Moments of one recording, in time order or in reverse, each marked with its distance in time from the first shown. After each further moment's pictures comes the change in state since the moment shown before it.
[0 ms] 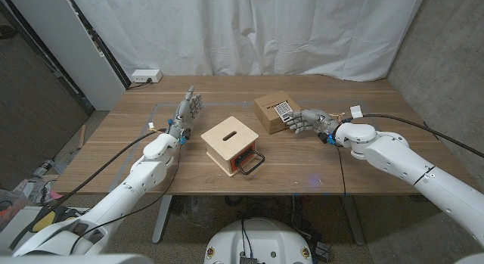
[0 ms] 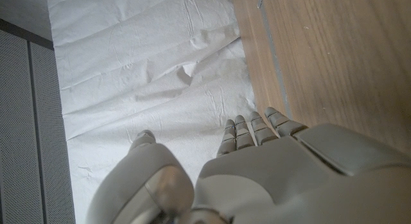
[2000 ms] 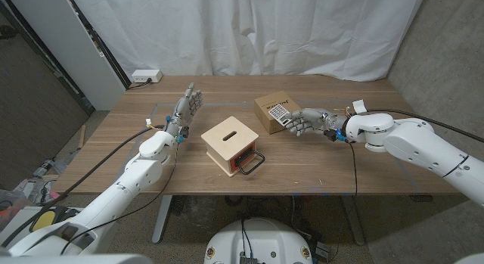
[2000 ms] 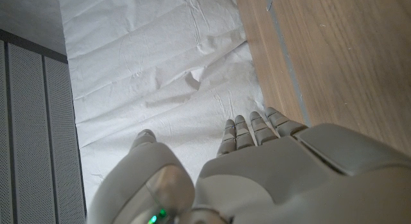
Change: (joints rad) left arm 0.034 0.058 -0.012 -0.100 0.010 0.023 0.008; left_hand 0.009 0.009 -0.015 -0.001 0.000 0.003 -0.004 0.000 0.000 0.000 0.000 0.000 0.000 0.000 0.000 0.000 0.000 0.002 0.002 -0.003 0.005; right arm -0.015 -0.164 0.069 -0.201 0.219 -0.169 0.099; right_hand 0.009 0.007 0.044 -0.003 0.022 0.030 0.030 0.007 0.044 0.047 0.020 -0.001 0.012 0.014 0.004 0.023 0.000 -0.011 0.007 0.050 0.051
